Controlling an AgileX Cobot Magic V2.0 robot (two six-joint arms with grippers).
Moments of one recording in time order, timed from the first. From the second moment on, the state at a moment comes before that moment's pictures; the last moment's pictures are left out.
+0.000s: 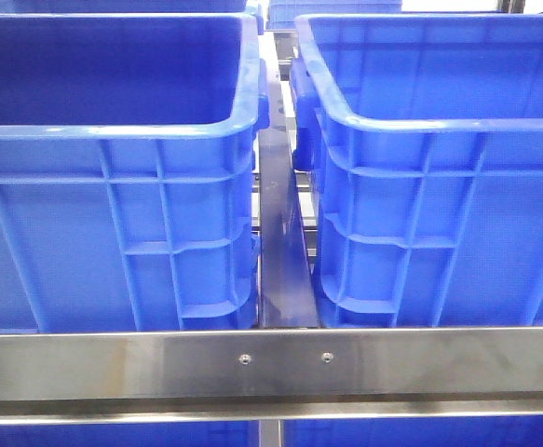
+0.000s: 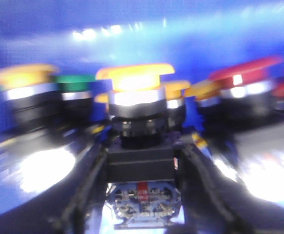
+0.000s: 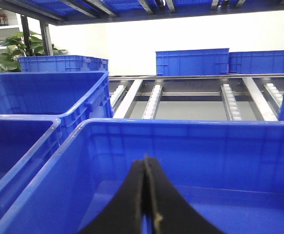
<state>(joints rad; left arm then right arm) -0.06 1.66 -1.28 0.17 0.71 -0.11 -0.06 0.42 -0.41 1.62 0.22 -1.50</state>
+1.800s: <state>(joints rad) -0.30 1.07 -1.15 -0.86 1.09 0.90 -0.06 0.72 -0.46 1.76 1.07 -1.39</state>
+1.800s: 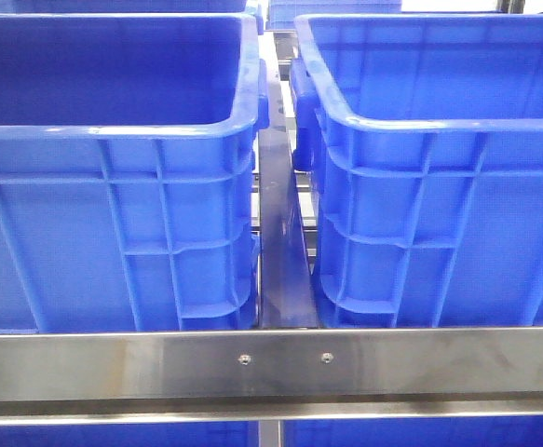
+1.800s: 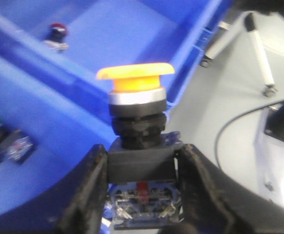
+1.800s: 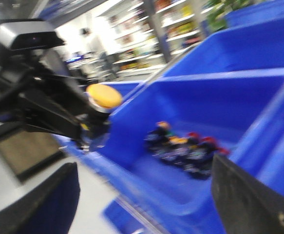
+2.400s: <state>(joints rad) -0.36 1.07 -1.15 -0.86 1.09 0.90 0.28 1.10 -0.73 1.76 1.18 -1.36</state>
